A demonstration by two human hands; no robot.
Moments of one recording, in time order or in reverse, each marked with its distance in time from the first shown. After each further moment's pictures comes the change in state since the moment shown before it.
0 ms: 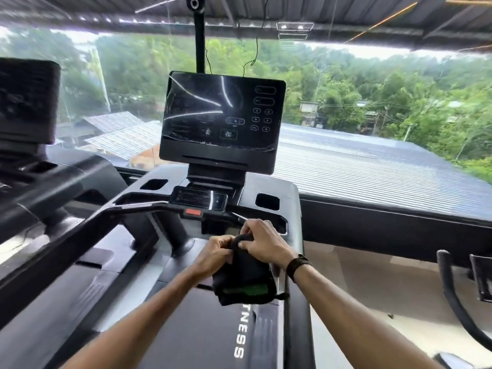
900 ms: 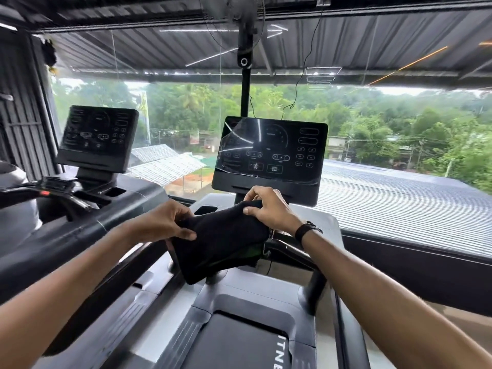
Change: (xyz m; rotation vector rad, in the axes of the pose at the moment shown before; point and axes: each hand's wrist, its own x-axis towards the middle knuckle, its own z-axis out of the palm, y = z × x) left_hand -0.107 0.022 -0.288 0.071 -0.043 -0.119; right_hand 0.061 -0.174 -0.021 0.136 0.181 -0.316
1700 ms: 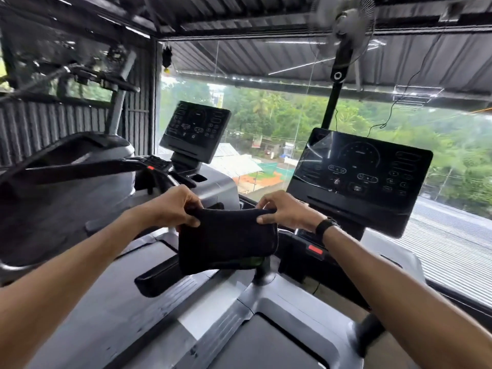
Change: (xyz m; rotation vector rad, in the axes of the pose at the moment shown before) left_hand -0.157 -0.074 -0.104 0.213 0.303 -0.132; right_hand 0.042 -0.140 0.114 -0.009 -0.404 -0.262
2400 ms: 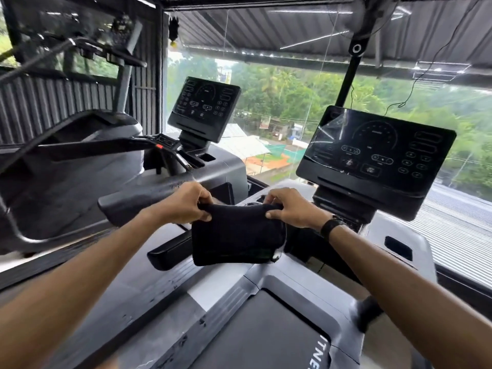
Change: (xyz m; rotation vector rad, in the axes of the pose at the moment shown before) left_hand -0.017 -0.023 0.034 0.095 0.051 -0.022; right_hand -0.014 0.007 0.040 -0.090 -0.064 -0.038
